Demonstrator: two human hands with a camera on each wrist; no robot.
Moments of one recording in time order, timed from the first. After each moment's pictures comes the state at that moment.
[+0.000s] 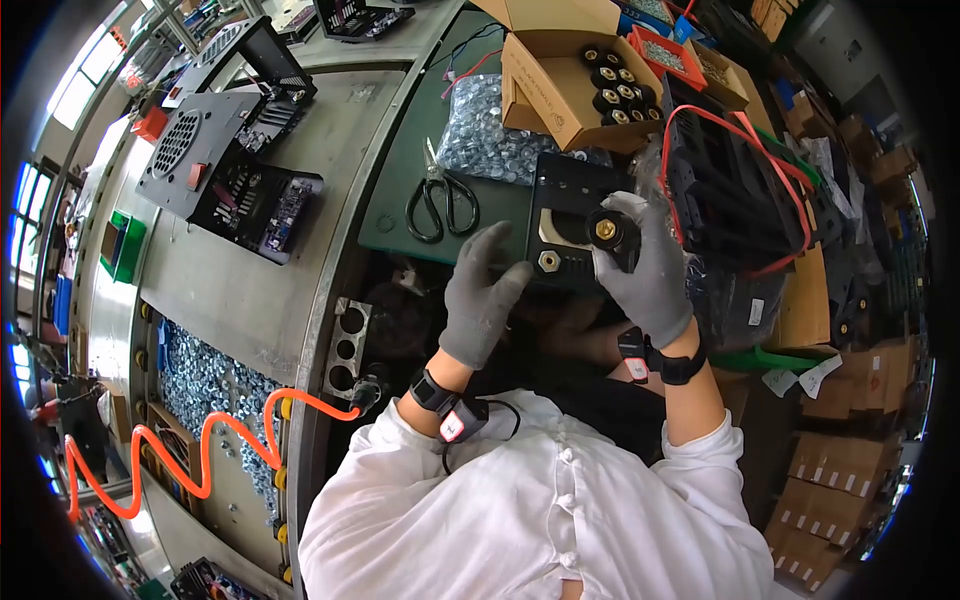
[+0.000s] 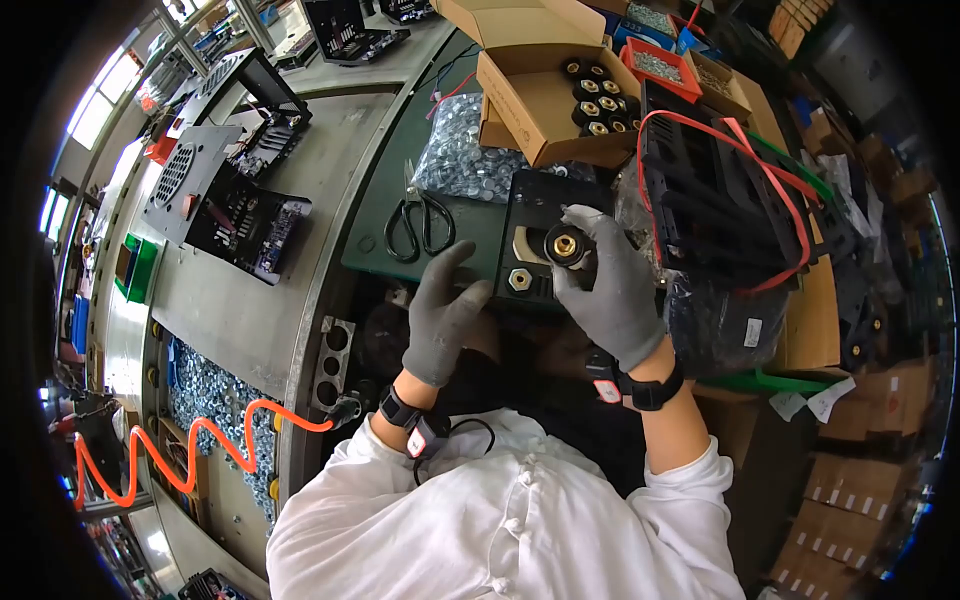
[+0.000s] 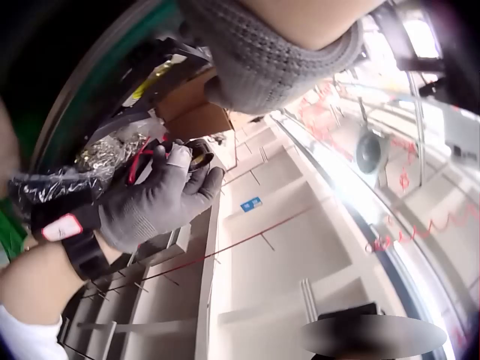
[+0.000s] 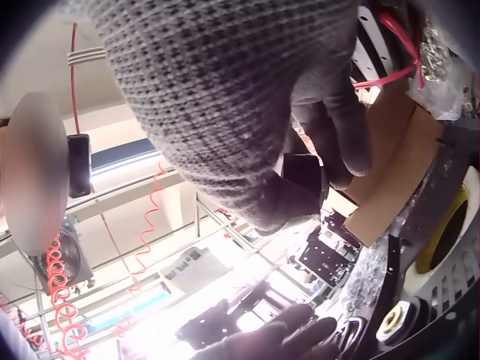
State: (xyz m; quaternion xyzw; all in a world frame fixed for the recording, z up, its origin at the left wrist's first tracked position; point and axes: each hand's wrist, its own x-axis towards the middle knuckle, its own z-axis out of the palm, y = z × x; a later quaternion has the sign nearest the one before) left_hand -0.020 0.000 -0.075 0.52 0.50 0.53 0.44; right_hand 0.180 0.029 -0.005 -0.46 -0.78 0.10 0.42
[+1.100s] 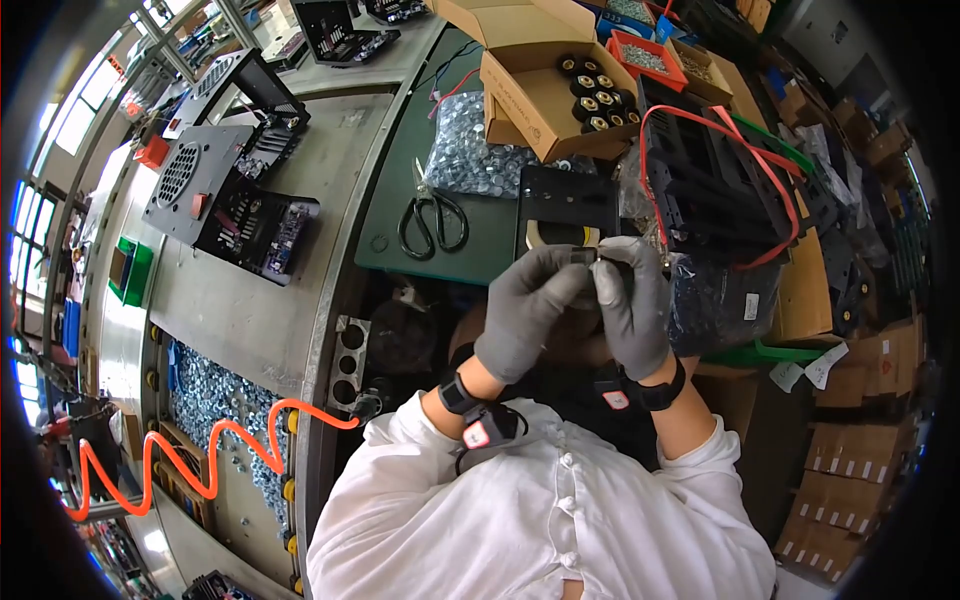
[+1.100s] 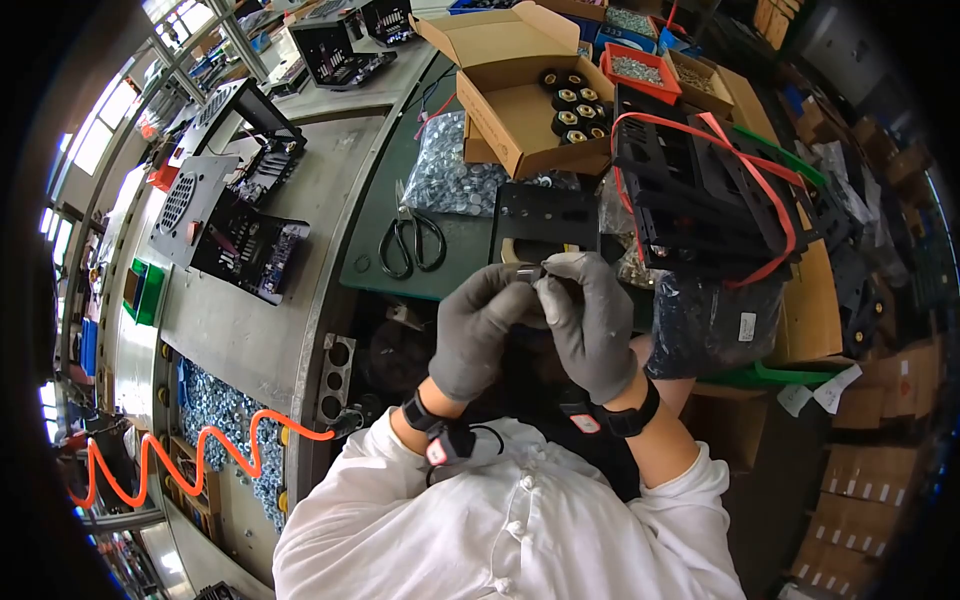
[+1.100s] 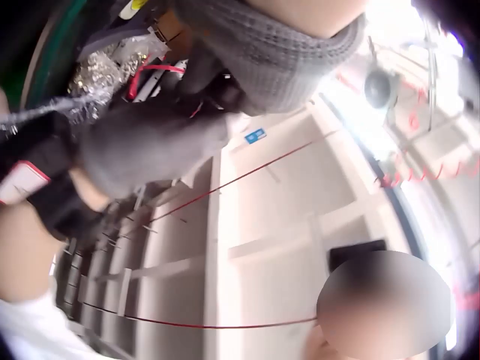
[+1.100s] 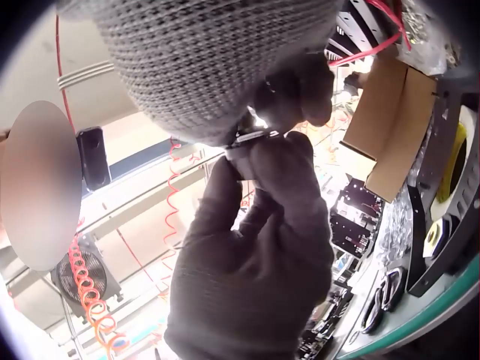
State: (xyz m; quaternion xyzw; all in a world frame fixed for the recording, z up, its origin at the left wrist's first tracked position) left_hand 0.027 -0.001 -0.036 0.52 0.34 0.56 0.55; right_hand 0.172 -0.006 -0.003 -0.43 -0.72 0.15 0.53
